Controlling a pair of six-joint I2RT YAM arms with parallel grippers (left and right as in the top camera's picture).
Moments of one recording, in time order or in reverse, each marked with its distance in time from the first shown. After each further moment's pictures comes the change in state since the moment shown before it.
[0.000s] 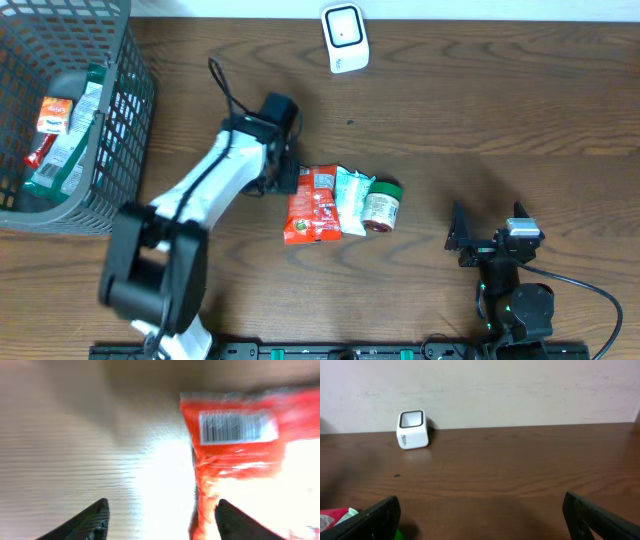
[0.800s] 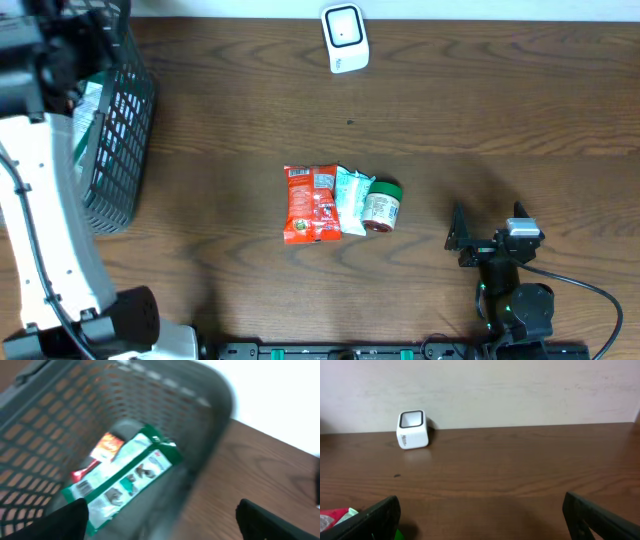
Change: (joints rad) left arm 0.615 -0.137 0.809 -0.258 -0.146 0.077; right arm 0.000 0.000 0.000 0.000 0.000 0.000
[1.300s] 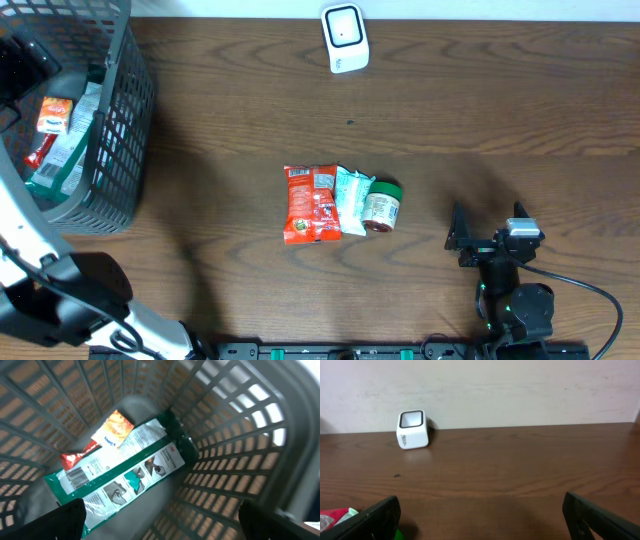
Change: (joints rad) left arm 0.308 0.150 -0.001 0.023 0.333 0.000; right arm 0.000 0.000 0.000 0.000 0.000 0.000
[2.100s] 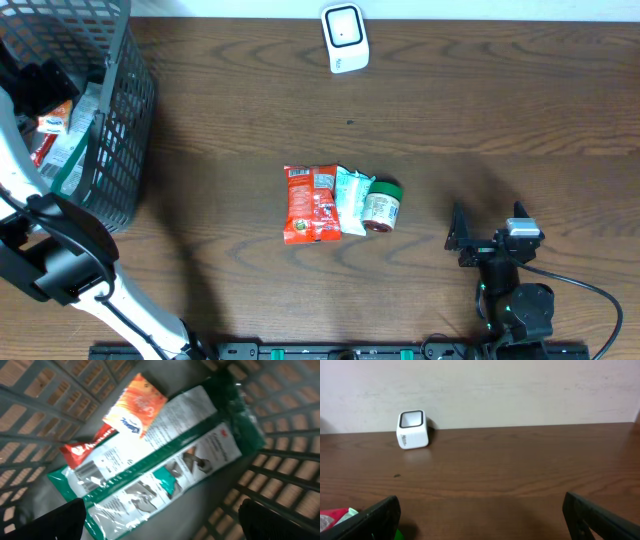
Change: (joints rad) left arm 0.006 0.243 -0.001 0.007 -0.110 0.083; right arm 0.000 0.000 0.000 0.000 0.000 0.000
